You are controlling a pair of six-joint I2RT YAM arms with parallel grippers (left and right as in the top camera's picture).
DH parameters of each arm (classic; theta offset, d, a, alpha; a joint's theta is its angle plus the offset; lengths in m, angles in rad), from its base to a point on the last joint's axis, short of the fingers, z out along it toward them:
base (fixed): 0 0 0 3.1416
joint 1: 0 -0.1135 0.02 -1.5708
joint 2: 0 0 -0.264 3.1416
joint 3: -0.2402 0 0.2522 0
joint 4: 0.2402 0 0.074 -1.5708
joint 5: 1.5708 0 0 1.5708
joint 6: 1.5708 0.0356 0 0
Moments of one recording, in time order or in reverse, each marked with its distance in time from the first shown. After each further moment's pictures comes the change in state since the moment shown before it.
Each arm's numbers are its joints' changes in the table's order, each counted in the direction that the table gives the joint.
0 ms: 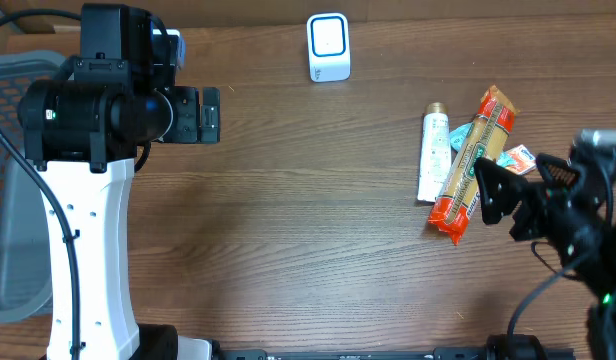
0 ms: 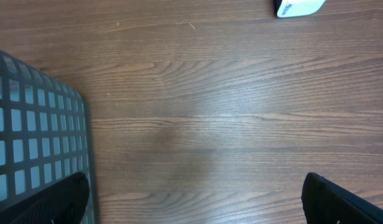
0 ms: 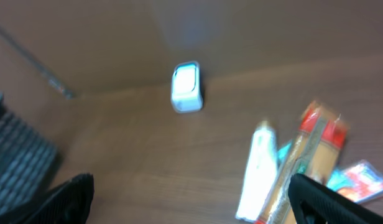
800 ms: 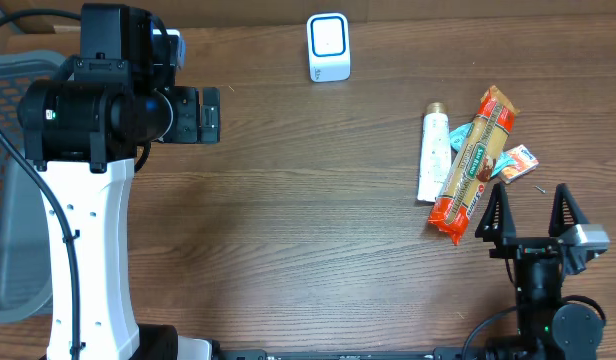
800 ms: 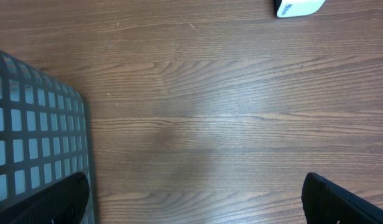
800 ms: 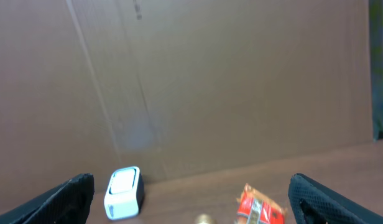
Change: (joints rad) left arm 0.000 0.000 0.000 0.000 0.000 0.000; right arm -0.076 0.672 0.982 -0.926 0.404 -0.001
